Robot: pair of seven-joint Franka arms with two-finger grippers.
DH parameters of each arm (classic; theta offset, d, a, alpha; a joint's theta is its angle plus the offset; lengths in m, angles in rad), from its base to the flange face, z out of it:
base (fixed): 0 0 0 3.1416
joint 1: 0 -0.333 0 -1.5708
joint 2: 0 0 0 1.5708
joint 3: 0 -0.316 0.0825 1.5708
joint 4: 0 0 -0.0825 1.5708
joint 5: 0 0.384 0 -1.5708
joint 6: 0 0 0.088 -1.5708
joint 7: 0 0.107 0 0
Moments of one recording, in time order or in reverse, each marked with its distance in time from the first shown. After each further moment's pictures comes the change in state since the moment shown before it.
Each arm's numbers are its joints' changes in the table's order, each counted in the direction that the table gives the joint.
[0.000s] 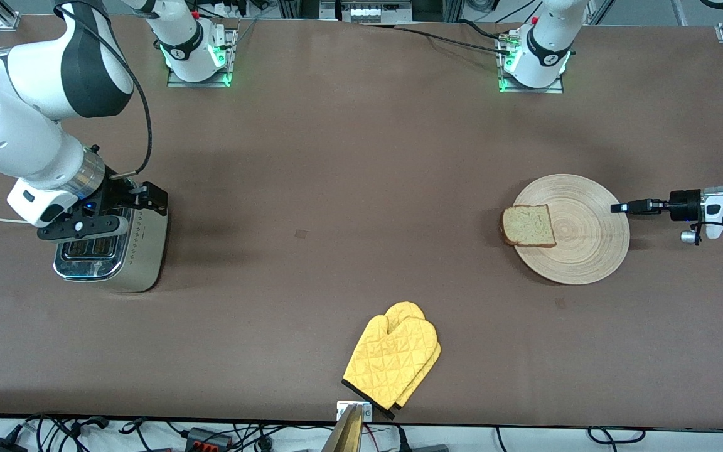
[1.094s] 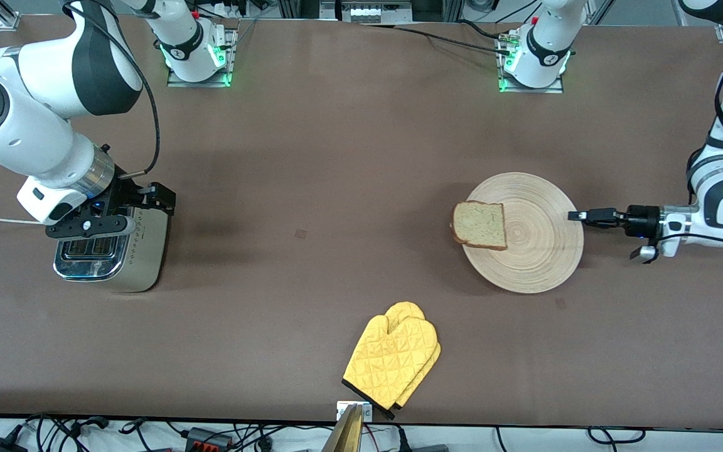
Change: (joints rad) left arm 0.145 -0.036 0.085 -0.023 -0.247 0.140 0.012; right arm -0.019 0.000 0.000 0.000 0.000 -0.002 0.059
